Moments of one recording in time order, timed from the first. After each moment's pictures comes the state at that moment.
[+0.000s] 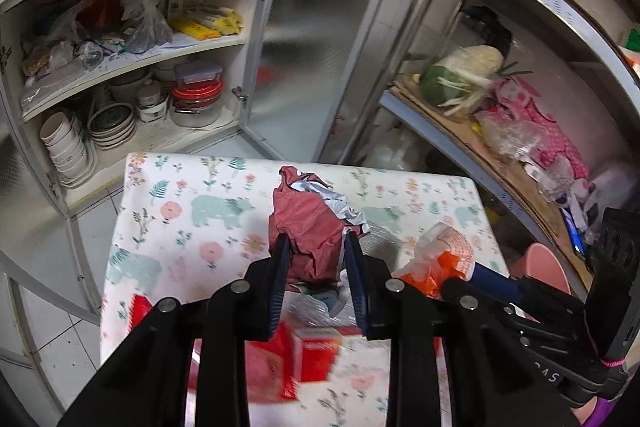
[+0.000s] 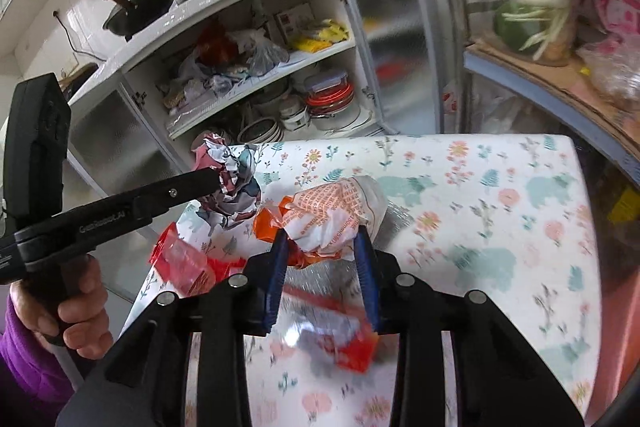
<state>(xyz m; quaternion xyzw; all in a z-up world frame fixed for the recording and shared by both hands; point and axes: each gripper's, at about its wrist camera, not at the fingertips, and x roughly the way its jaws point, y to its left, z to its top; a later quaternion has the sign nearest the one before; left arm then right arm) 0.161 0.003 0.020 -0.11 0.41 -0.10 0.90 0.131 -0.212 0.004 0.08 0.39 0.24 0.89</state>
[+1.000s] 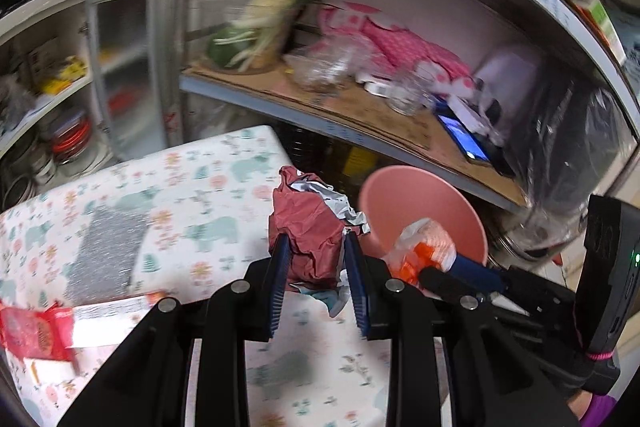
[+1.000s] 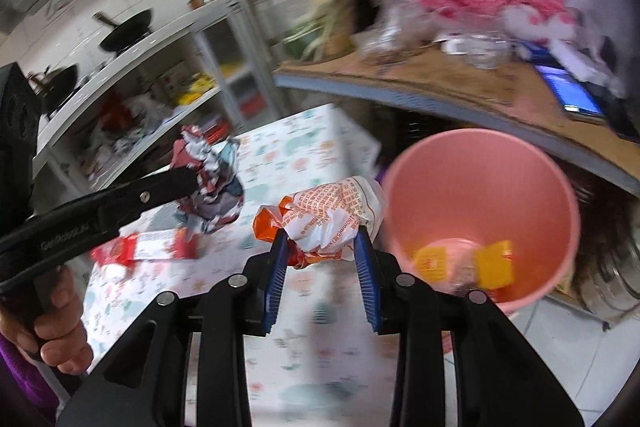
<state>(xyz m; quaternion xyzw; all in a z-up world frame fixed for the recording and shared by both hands) 0.086 -0.239 0.047 0.01 0.40 -0.29 0.87 0.005 -0.420 0.004 0.15 0.36 0.02 0.92</state>
